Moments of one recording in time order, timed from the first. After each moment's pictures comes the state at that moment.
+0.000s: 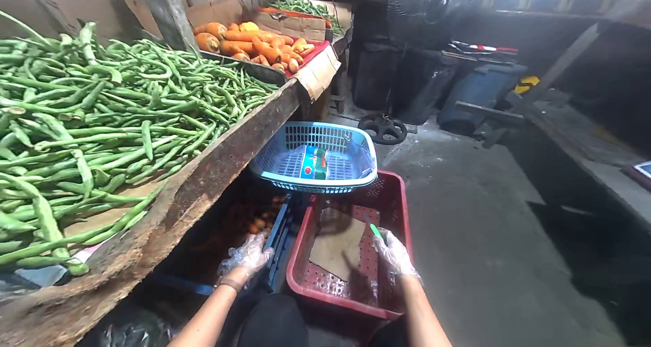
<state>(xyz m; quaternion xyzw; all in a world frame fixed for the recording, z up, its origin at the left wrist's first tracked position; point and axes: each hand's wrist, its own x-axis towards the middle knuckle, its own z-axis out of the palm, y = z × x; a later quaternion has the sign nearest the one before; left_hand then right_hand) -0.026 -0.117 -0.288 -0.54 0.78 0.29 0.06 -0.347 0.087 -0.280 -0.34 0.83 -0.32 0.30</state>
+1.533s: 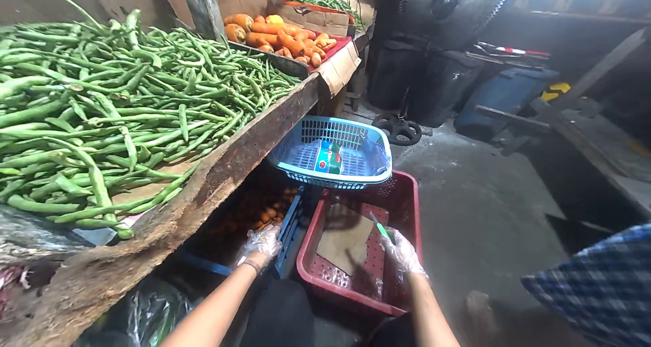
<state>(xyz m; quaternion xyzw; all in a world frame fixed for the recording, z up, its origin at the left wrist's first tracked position) -0.027 -0.111 -0.295 -0.55 0.79 0.25 0.12 -0.343 0.085 -0.286 -0.36 0.83 -0.31 0.30</state>
